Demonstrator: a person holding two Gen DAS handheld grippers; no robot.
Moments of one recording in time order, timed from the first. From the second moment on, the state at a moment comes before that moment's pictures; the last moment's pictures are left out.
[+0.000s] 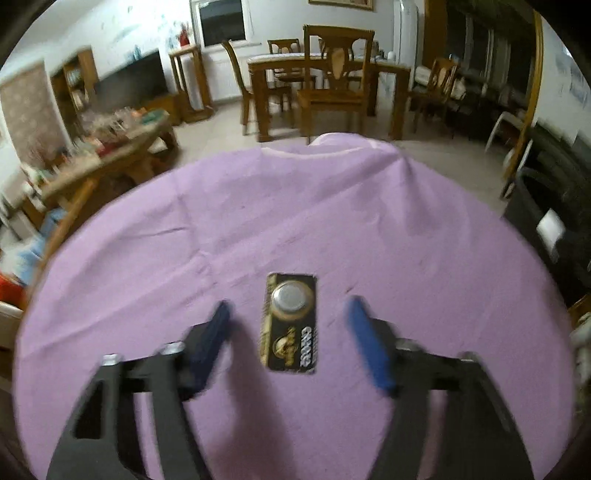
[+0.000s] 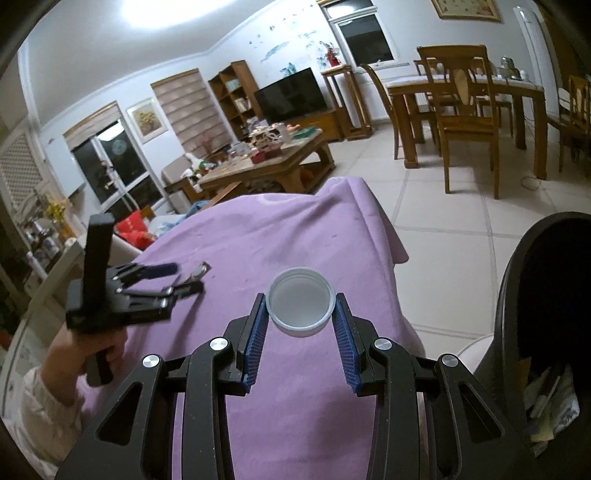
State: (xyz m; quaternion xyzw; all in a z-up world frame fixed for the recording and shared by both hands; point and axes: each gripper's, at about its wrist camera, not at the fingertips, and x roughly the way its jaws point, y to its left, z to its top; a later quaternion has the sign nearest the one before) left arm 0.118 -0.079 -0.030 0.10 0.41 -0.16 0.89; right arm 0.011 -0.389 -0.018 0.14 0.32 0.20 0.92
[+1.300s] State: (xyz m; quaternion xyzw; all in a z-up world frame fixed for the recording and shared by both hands) left arm 0.002 -0.386 0.014 0.10 0.26 -0.50 0.82; right arm -0.146 -0.657 -0.006 0.25 0.10 -0.12 0.96
